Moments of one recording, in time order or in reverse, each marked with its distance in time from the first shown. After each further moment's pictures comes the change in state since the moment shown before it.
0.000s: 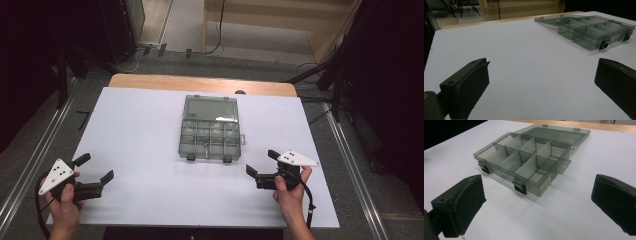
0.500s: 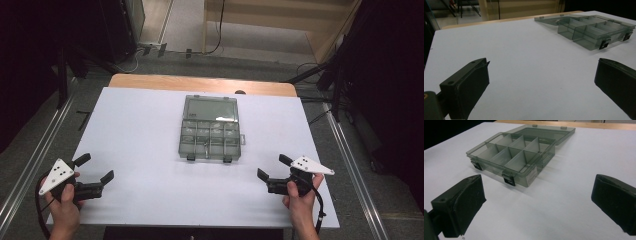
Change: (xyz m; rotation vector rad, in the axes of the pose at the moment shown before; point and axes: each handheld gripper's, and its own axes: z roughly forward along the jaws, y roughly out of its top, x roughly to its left) left arm 0.000 0.000 0.000 0.001 -0.001 0.002; right arm -0.017 -0.016 -0.023 -0.029 -0.032 0.029
